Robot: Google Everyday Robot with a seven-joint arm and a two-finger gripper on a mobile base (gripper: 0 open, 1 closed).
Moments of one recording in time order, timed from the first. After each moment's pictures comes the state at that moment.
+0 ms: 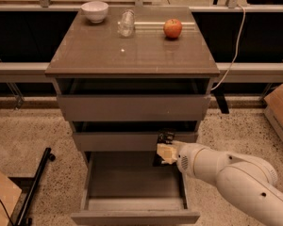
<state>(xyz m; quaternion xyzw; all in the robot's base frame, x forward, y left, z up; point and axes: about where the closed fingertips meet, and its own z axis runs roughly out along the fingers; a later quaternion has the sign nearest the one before) 0.493 -0.090 0.687 -0.09 0.87 0.26 0.42</state>
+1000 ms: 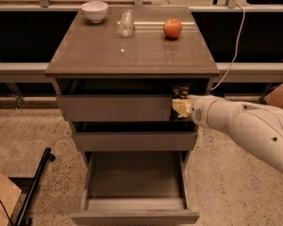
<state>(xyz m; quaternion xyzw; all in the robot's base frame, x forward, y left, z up) 0.598 -0.142 0.777 -0.14 0.84 0.18 0.49</state>
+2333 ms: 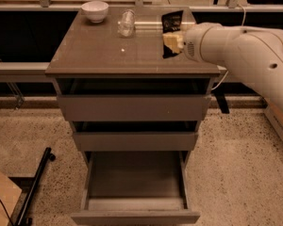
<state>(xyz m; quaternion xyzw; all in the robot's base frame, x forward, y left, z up) 0.677 -0.110 0.959 -0.24 0.76 0.11 0.60</state>
